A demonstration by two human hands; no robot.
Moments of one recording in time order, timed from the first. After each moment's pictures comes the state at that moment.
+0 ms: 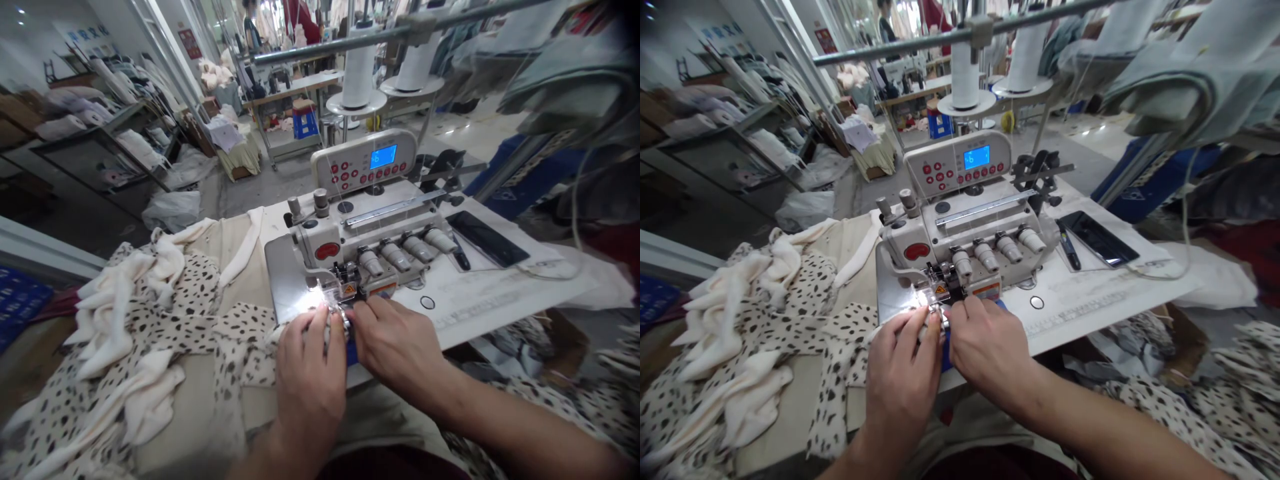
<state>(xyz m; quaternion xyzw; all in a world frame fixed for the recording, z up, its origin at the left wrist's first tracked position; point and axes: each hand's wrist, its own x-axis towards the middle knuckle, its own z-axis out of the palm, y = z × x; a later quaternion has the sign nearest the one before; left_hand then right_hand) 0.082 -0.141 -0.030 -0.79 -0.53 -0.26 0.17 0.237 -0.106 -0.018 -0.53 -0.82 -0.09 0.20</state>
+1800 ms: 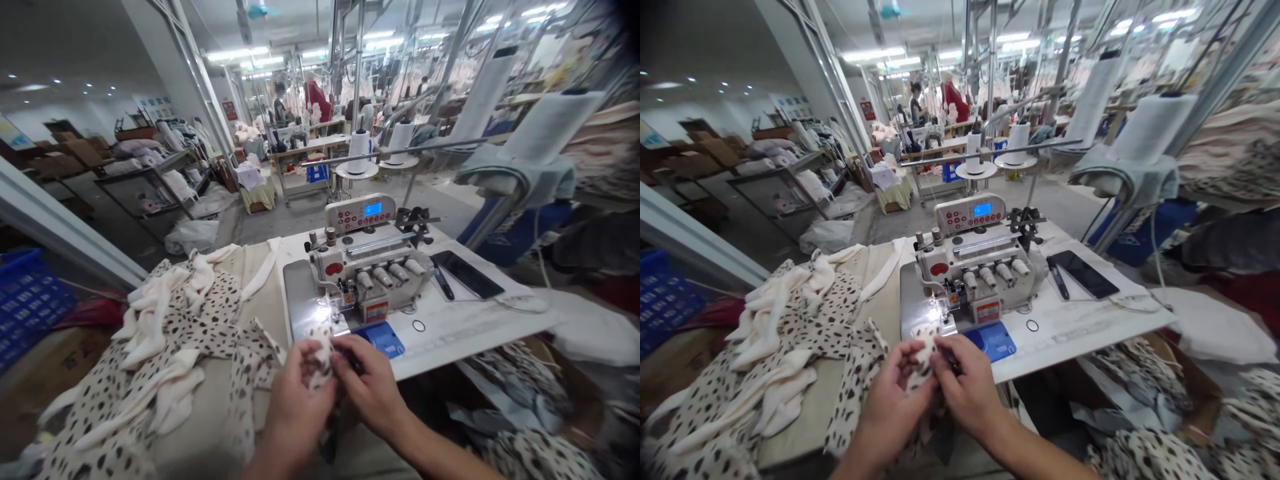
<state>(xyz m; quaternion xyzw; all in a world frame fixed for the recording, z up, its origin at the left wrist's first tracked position) 0.051 -0.175 -0.029 -0.53 -0.62 -0.41 -0.40 0.202 -0.147 -0.049 -0.41 -0.66 0.33 0.53</state>
